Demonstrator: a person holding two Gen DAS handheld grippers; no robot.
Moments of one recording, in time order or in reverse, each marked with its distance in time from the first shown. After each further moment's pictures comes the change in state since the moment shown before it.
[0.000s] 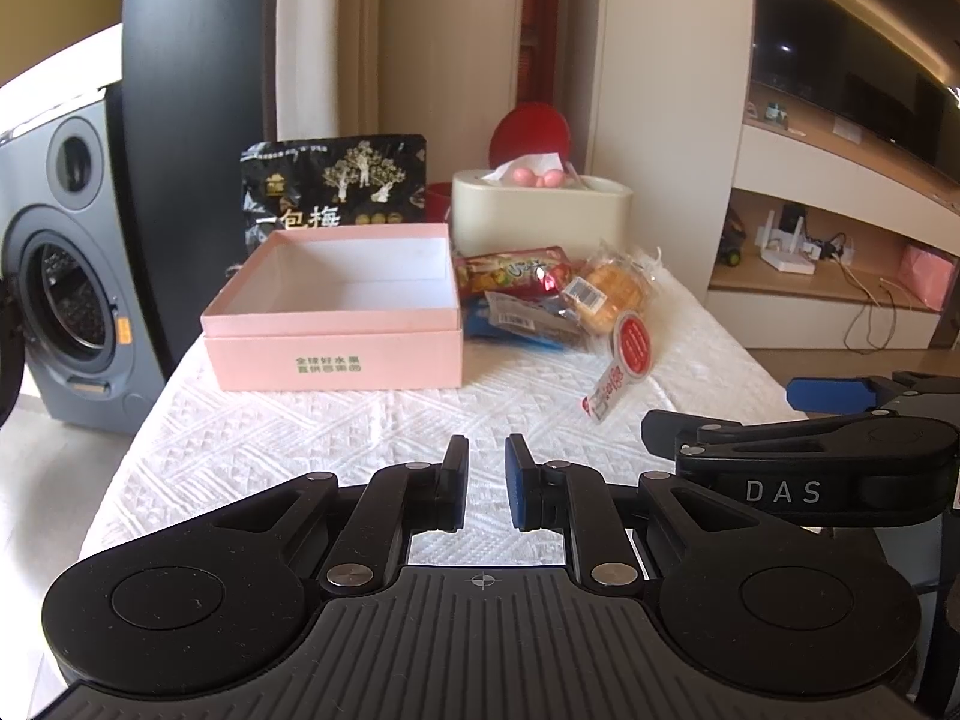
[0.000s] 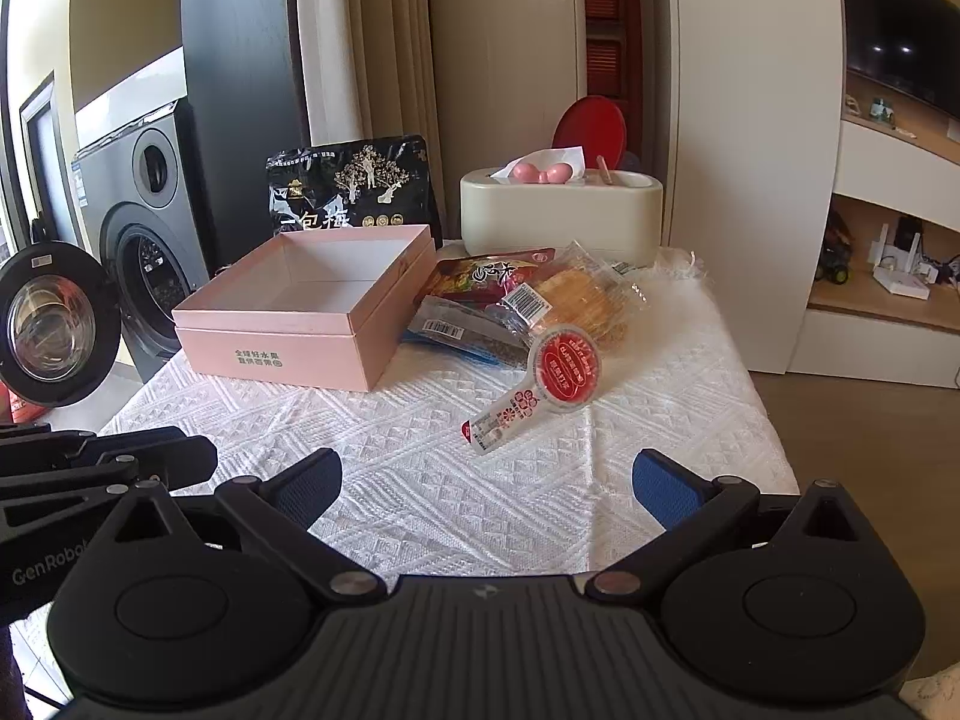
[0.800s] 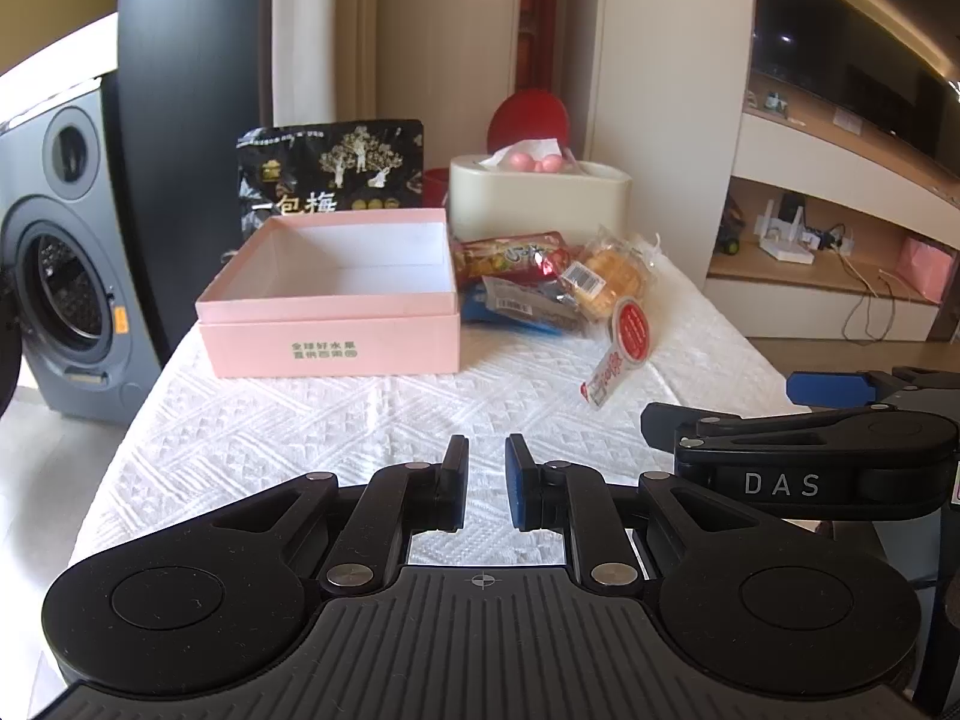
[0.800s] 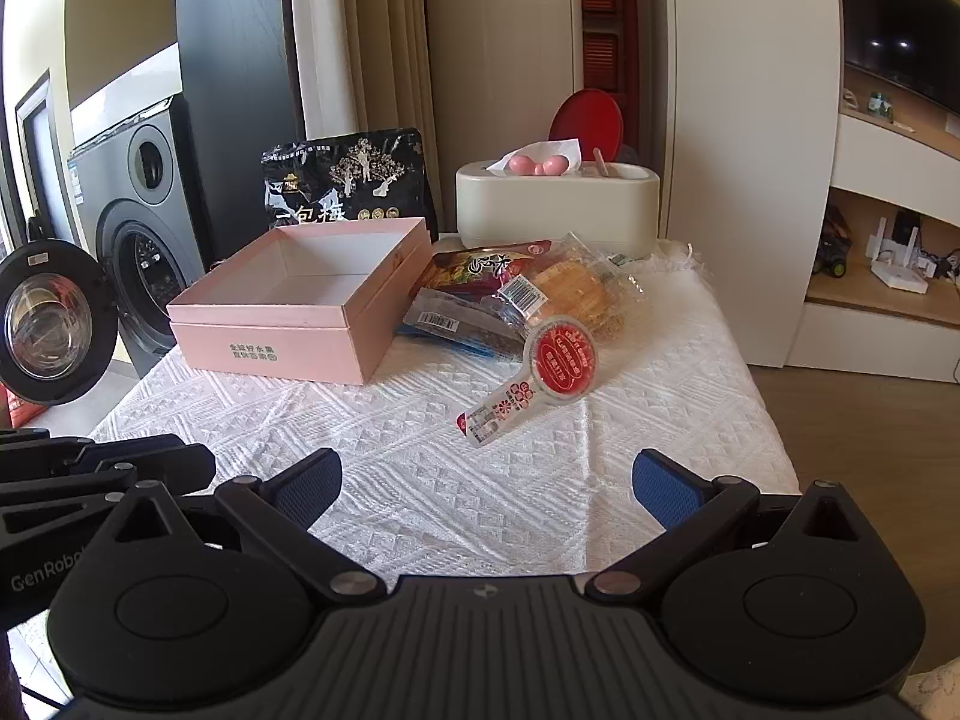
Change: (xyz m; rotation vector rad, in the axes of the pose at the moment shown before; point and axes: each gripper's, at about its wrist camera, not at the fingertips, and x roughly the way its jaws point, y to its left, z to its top) left arm 0.003 -0.001 -0.004 0.002 0.024 -0.004; right arm 0.003 -0.003 -0.004 0.006 0.010 -0.001
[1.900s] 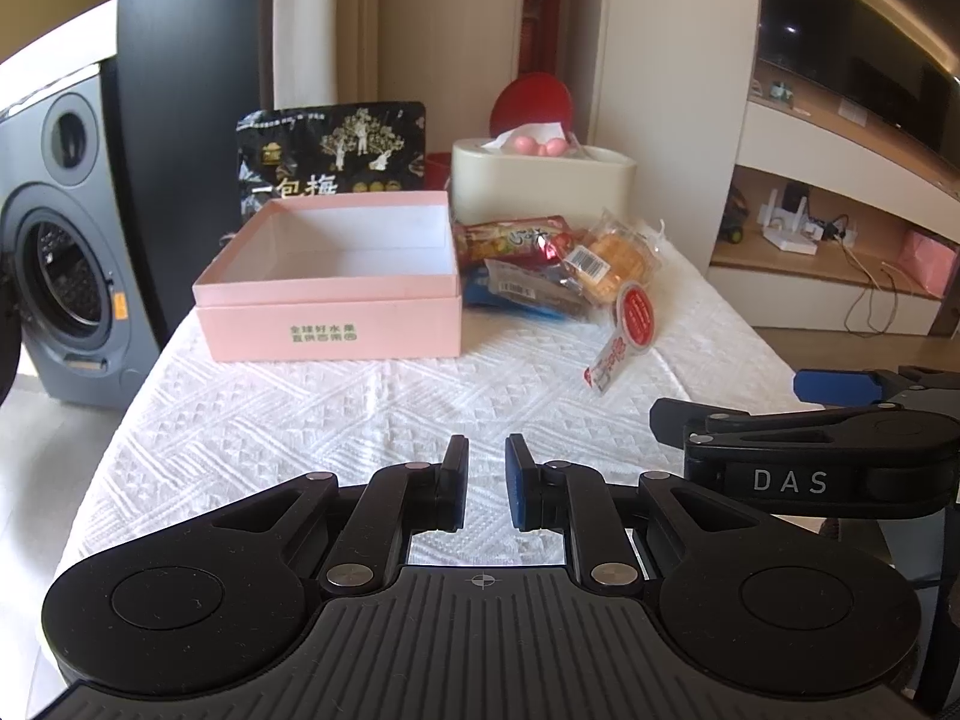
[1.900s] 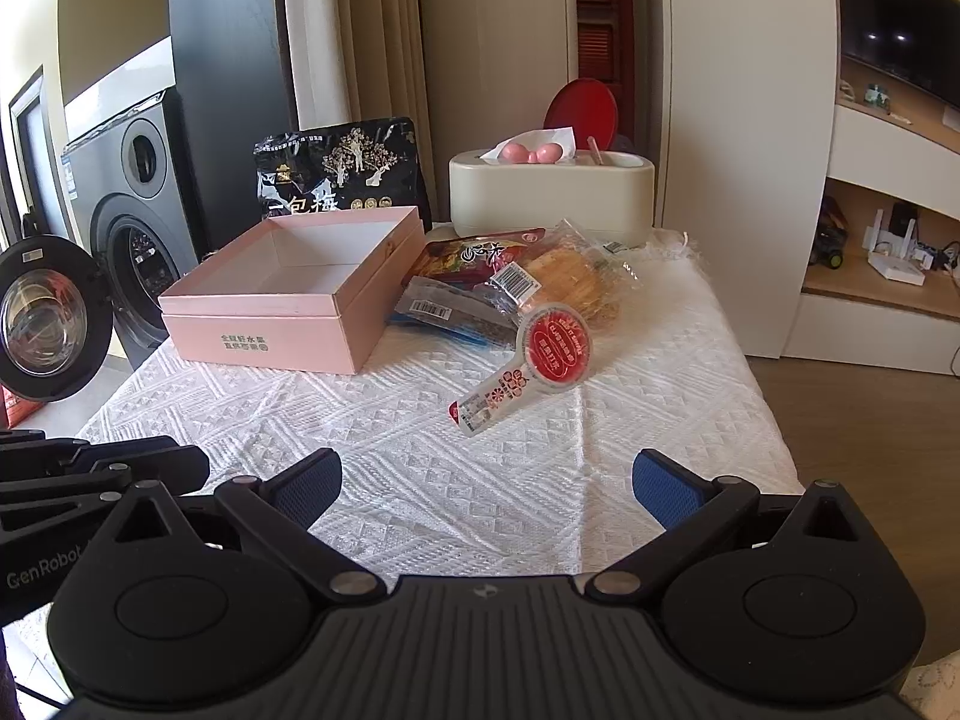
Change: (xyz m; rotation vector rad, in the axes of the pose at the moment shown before) left arm 0.005 0.001 -0.001 -0.012 0.036 0.003; right arm 0.004 -0.002 -0.006 0.006 0.015 -0.007
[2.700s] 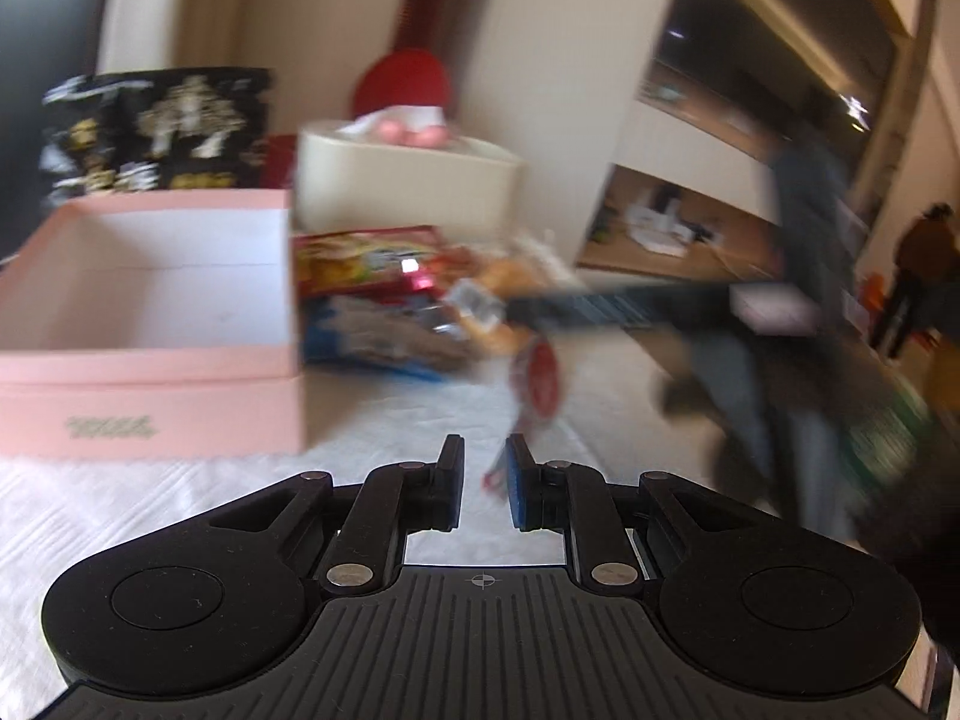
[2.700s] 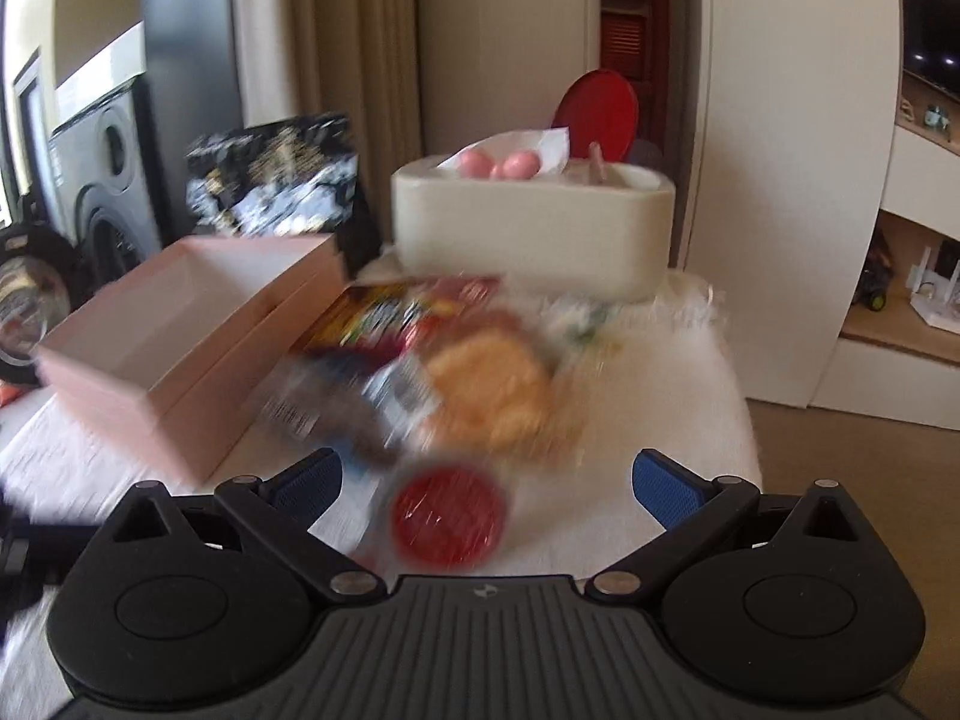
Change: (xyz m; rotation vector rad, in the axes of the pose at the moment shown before) left arm 0.109 -0.002 0.055 0.027 0.025 -0.359; right arm 0.150 -0.077 0.097 -0.042 0.016 0.045
